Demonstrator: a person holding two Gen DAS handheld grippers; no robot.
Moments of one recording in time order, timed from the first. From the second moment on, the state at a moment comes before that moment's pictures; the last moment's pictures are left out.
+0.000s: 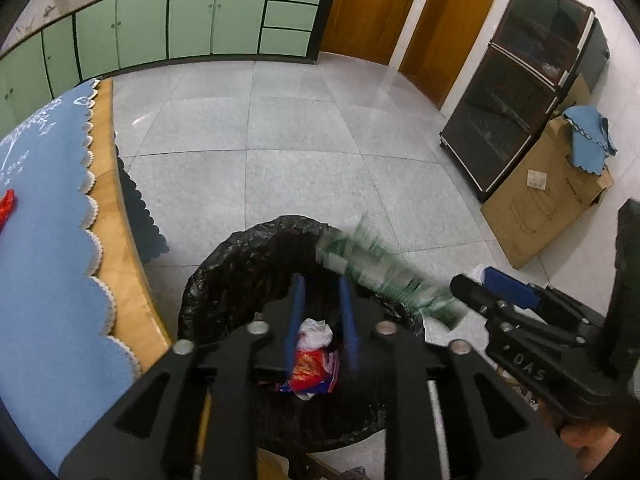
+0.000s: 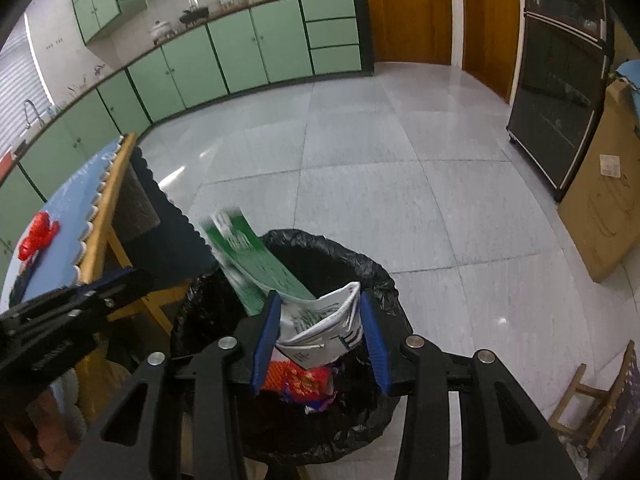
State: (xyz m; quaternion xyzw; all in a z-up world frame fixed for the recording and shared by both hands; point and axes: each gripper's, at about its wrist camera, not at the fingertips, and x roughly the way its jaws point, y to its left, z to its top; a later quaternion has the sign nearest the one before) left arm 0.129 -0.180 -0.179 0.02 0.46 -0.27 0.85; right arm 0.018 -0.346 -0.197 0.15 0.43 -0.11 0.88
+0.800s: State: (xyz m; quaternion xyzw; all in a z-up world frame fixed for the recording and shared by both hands) left arm 0.108 0.019 -0.087 -0.06 0.34 -0.04 0.94; right arm 0.065 -0.216 -0.105 0.09 0.32 0.04 0.94
